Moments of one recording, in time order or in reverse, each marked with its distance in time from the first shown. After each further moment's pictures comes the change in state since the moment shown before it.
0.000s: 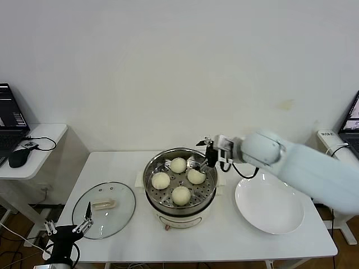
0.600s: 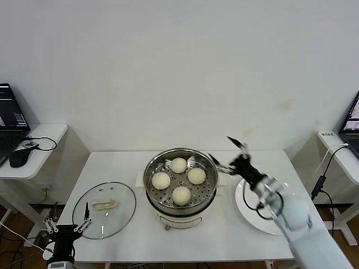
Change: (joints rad) left arm -0.071 0.001 0.008 0.139 0.397 -0.081 -0.109; right arm -1.110 0.379 1.085 0.051 -0.242 0.583 0.129
